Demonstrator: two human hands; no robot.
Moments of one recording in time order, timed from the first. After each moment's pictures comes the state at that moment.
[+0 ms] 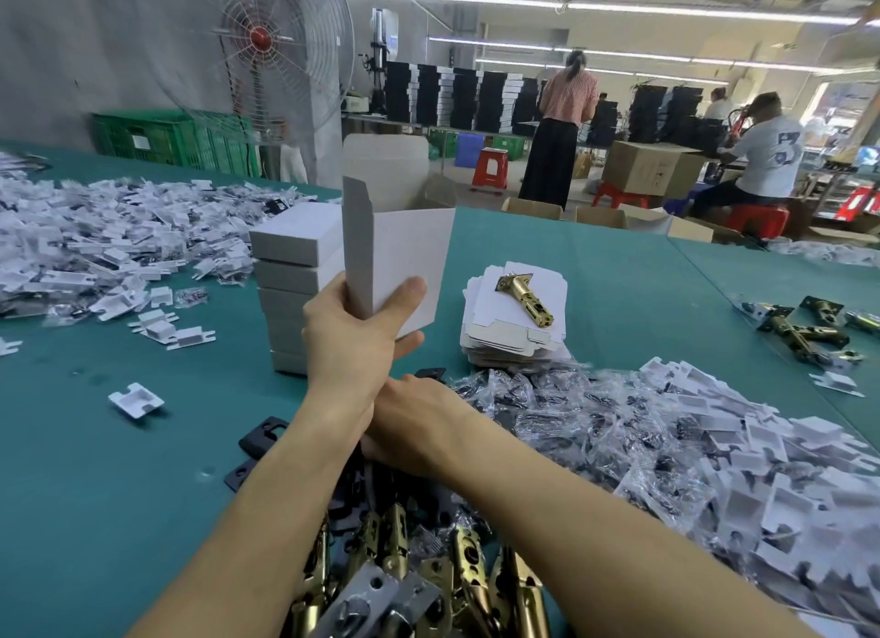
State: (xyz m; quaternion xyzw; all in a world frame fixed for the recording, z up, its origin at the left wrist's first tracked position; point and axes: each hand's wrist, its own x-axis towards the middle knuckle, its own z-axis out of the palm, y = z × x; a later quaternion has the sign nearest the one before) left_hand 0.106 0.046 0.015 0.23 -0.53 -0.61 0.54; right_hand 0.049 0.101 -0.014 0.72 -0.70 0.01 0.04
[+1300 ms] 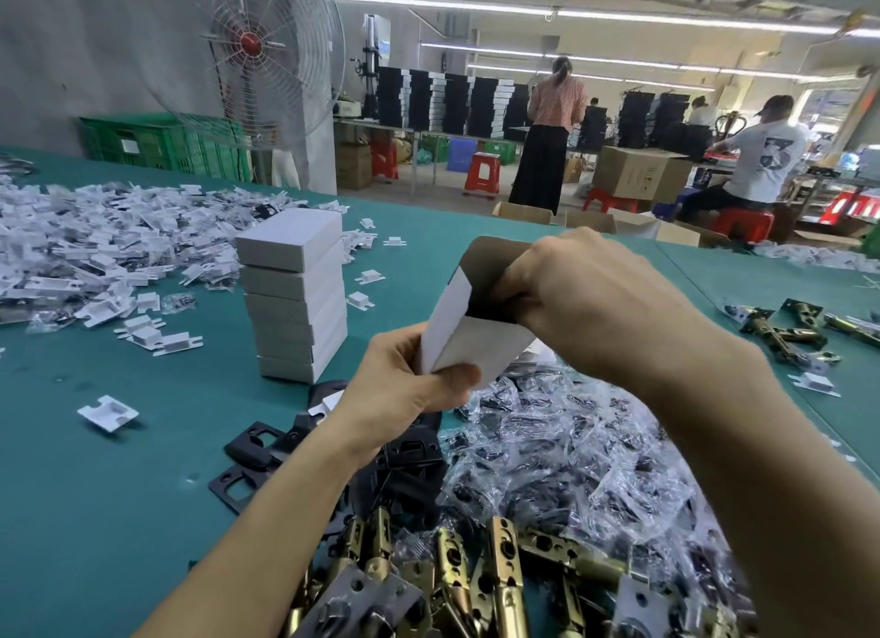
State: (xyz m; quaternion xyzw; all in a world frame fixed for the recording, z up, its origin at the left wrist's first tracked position) left_hand 0.101 0.070 -0.001 0.12 -0.66 -0.68 0.29; right_hand 0.000 0.203 0.123 0.56 -0.81 0.08 0.16
